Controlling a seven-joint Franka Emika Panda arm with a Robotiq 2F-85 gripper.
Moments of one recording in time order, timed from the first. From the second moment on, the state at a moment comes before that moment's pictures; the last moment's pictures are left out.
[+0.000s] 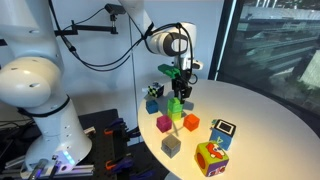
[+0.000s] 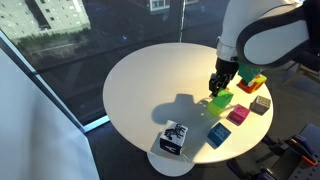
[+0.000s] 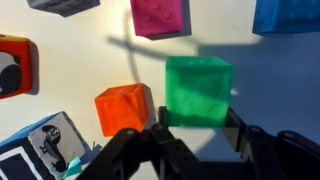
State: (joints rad) arm 0.07 0.12 0.01 -2.34 -0.13 2.39 0.14
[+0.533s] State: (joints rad) arm 0.07 0.12 0.01 -2.36 -0.13 2.42 0.14
